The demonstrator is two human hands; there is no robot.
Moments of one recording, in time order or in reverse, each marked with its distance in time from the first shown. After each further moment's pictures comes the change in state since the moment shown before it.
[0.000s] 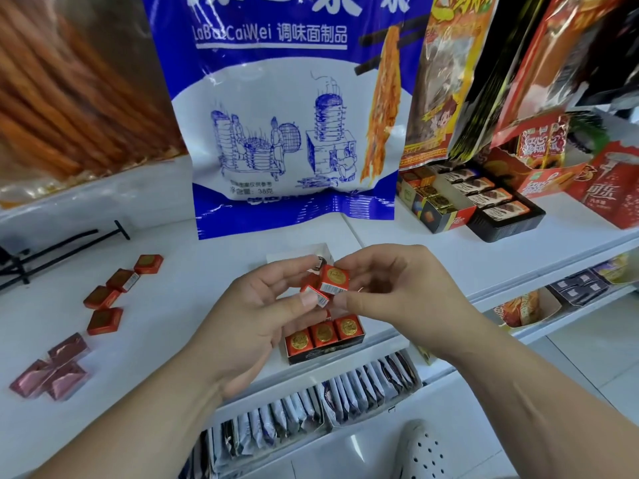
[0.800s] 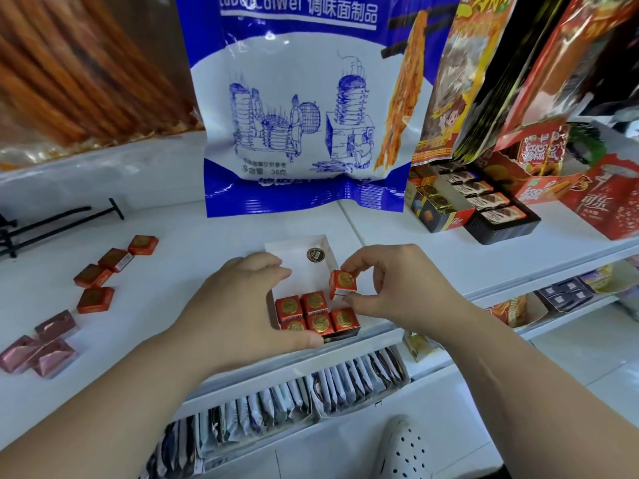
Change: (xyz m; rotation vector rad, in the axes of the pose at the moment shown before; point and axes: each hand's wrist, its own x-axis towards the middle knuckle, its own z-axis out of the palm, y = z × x) left_hand 0.001 0.013 -0.019 1.550 -0.007 -0.047; right_hand 0.019 0.020 -0.013 -0.758 -0.063 -0.130
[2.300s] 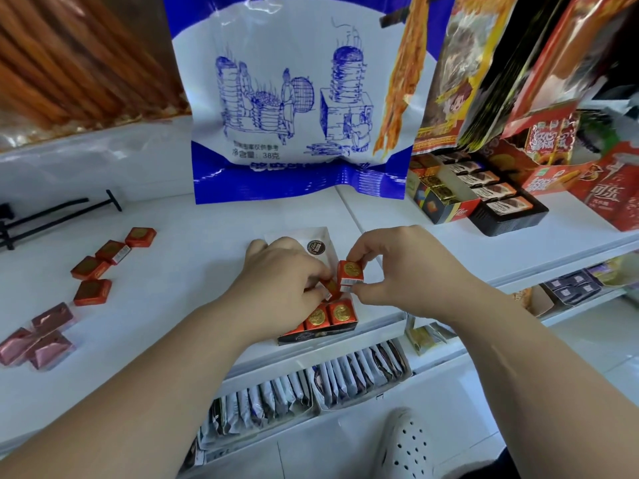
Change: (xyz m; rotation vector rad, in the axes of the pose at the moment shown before) left_hand 0.044 0.015 0.025 0.024 0.137 0.237; right_hand 0.008 0.004 -0.010 -0.095 -0.049 0.009
